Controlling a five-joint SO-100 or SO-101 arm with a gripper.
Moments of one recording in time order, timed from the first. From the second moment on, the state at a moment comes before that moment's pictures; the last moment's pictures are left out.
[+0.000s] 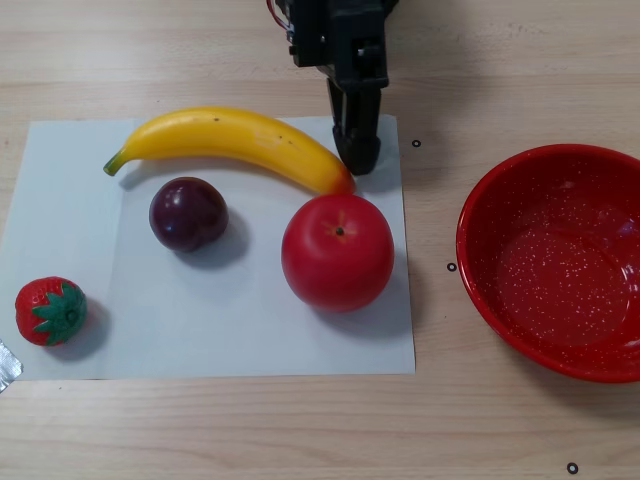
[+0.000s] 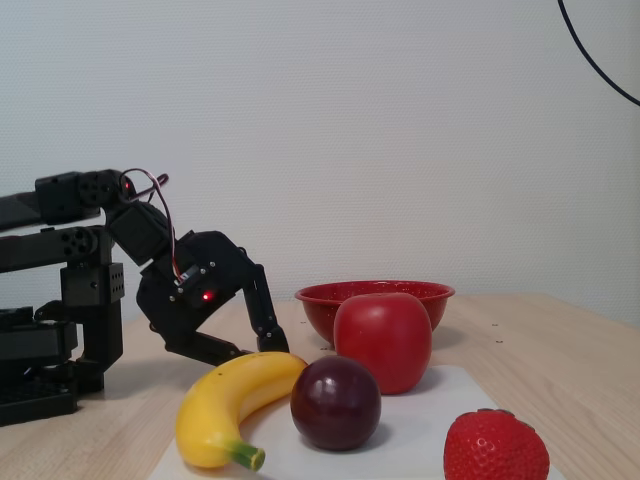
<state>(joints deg) 5.4 183.8 173.9 56.2 1.2</state>
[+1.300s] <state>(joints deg) -15.4 138.9 115.8 91.1 9.3</state>
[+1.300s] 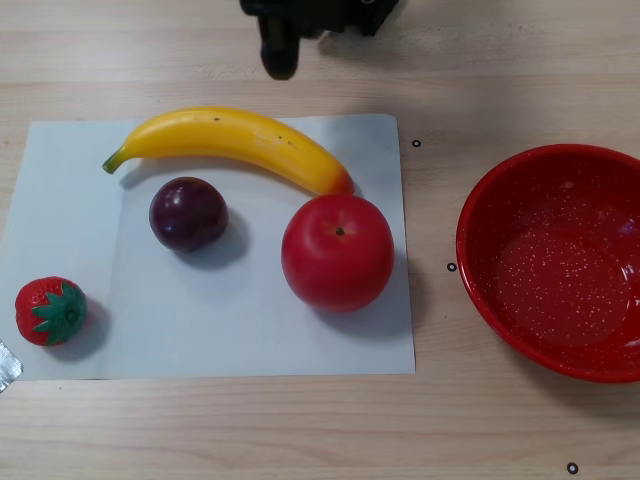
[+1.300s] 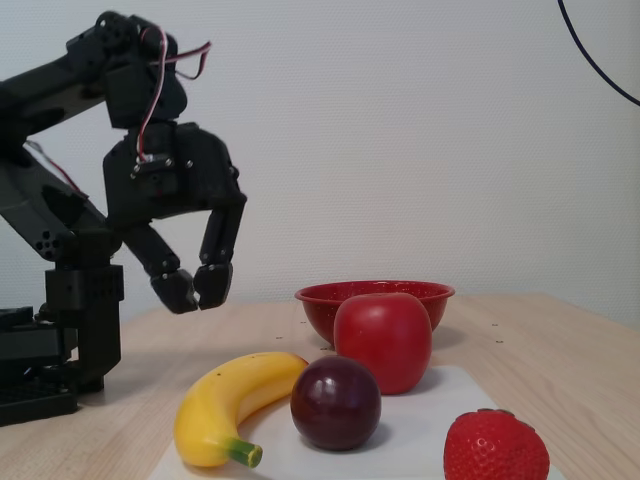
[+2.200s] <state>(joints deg) -19.0 116.5 109.0 84.2 17.7</state>
